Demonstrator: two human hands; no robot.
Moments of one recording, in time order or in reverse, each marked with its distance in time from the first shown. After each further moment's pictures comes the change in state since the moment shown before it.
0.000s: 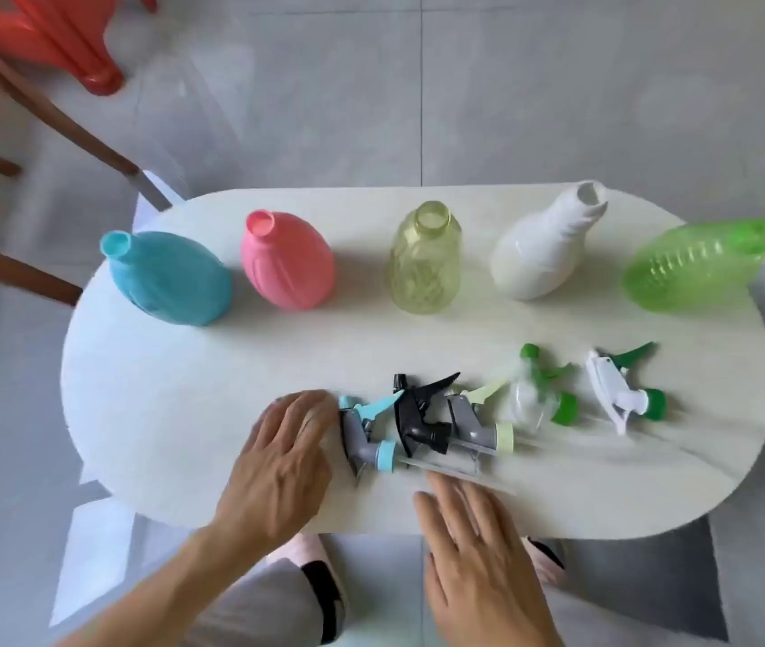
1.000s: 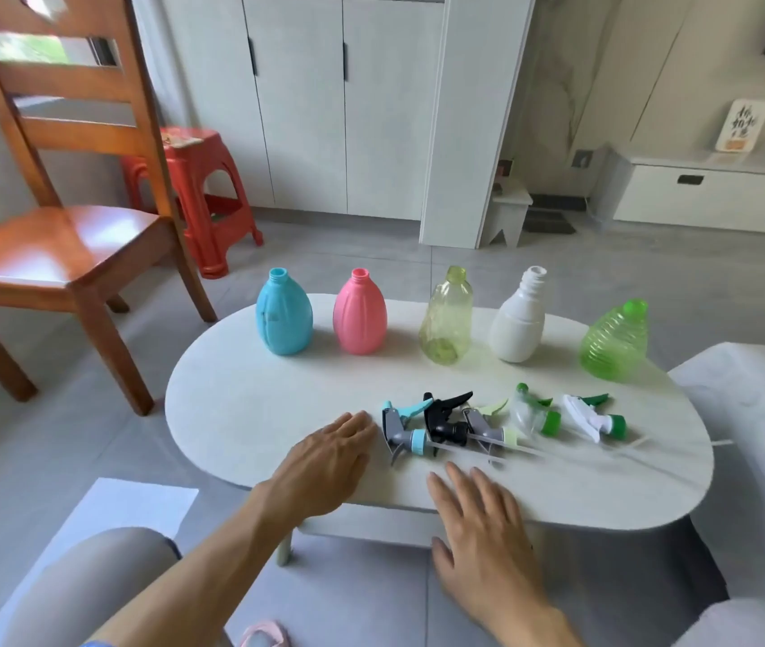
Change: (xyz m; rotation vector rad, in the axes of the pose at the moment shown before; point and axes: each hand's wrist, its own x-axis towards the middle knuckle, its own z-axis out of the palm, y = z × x) left_hand -0.041 0.003 0.021 0.061 0.204 0.223; right_hand -0.030 -0.026 0.045 -0.146 0.210 0.056
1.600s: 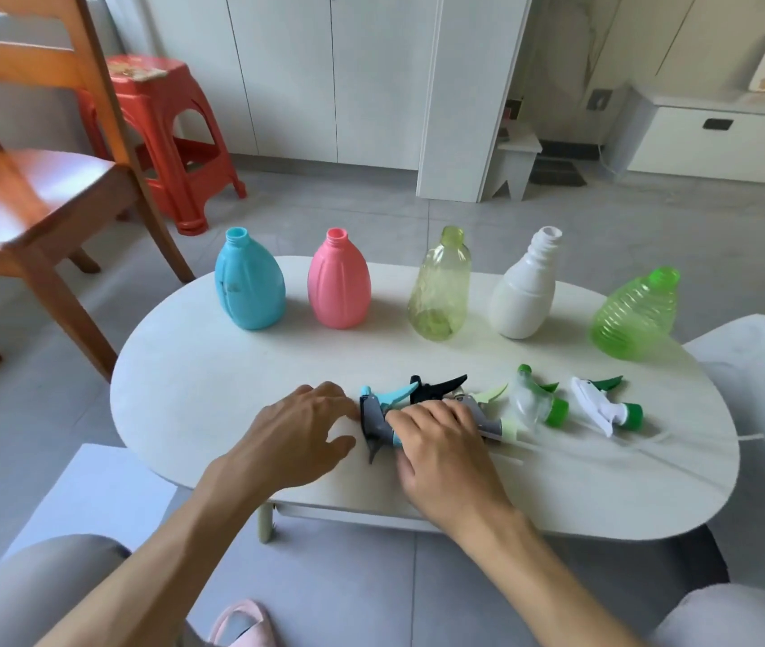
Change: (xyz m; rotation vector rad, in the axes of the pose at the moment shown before) left_hand 0.033 -0.008 -0.008 -0.011 -0.164 -0.273; right_hand 0.091 0.008 -0.002 0.113 0.161 -0.152
